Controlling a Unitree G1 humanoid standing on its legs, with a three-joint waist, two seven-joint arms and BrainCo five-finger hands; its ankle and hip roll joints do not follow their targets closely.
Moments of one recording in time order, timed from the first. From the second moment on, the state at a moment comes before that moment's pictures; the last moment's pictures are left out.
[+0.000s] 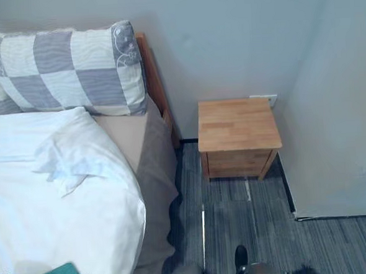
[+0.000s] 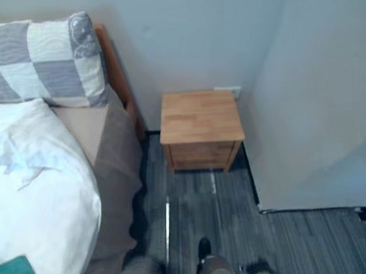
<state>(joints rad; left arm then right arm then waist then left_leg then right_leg) -0.08 0.16 -0.25 1.28 -0.22 0.20 0.58 -0.12 -0.23 0.28 1.26 0.18 0.09 -0.33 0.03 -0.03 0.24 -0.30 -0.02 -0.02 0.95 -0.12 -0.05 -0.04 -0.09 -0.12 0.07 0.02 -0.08</state>
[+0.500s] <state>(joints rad) 0.12 0.14 -0.32 1.27 -0.28 0.24 0.57 -0.05 -0.19 0.32 1.16 0.18 0.05 -0.40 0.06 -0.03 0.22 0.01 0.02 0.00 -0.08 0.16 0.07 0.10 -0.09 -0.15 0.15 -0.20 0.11</state>
